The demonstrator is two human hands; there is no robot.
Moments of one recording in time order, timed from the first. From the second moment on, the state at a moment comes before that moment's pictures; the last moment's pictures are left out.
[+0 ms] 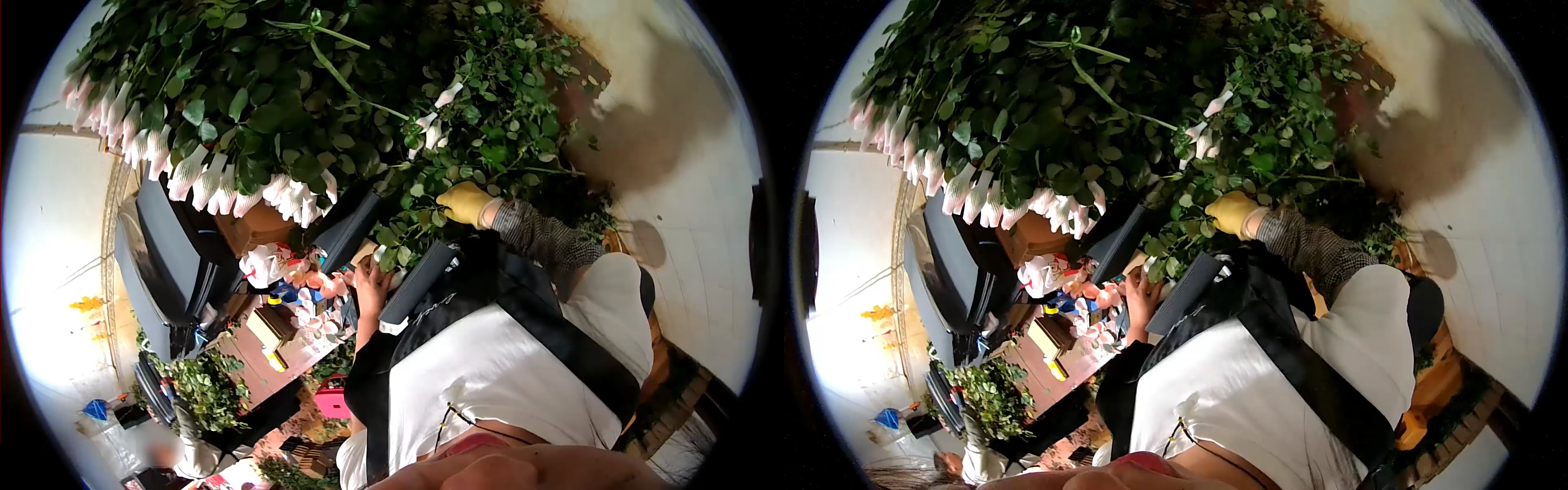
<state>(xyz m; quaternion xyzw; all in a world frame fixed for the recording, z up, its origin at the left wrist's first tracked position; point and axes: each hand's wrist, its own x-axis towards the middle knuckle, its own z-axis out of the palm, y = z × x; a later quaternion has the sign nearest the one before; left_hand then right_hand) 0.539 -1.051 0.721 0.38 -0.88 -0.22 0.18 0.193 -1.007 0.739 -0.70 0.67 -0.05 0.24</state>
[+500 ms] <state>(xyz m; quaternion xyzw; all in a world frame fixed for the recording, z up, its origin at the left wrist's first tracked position) 0.541 -1.054 0.725 0.38 -0.92 -0.06 0.04 0.185 -1.061 0.768 -0.64 0.70 -0.31 -0.05</state>
